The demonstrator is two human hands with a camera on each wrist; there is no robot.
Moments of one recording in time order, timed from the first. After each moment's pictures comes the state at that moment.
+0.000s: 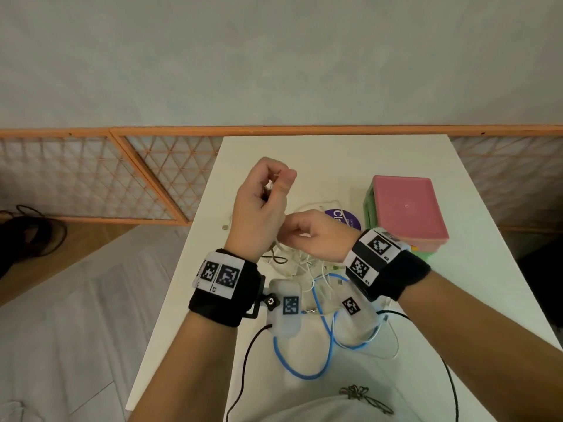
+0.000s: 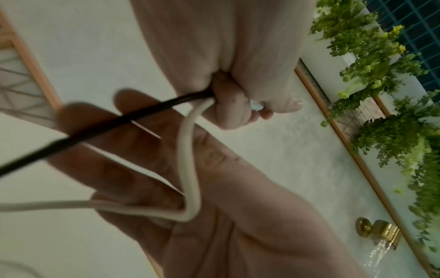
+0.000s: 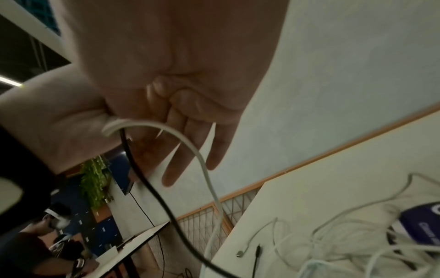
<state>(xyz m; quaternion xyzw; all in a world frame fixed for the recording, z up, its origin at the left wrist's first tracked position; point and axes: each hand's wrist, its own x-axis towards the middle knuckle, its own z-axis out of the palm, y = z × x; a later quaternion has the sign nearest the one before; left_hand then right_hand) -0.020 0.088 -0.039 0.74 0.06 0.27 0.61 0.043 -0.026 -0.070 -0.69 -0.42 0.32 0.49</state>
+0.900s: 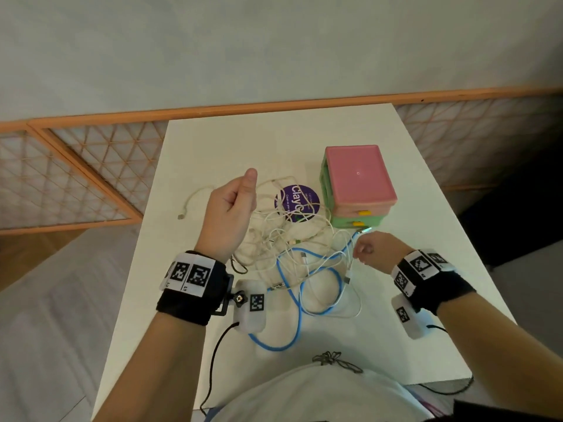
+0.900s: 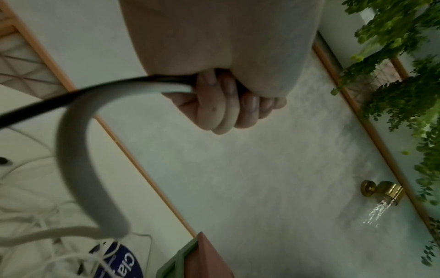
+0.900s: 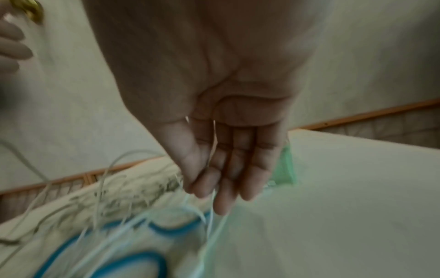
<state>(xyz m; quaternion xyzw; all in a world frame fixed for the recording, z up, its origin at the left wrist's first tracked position) -0.022 0.072 -0.086 0.79 0.06 0.19 0.57 0.061 -0.196 -0.178 -0.93 -0.18 0.26 0.16</state>
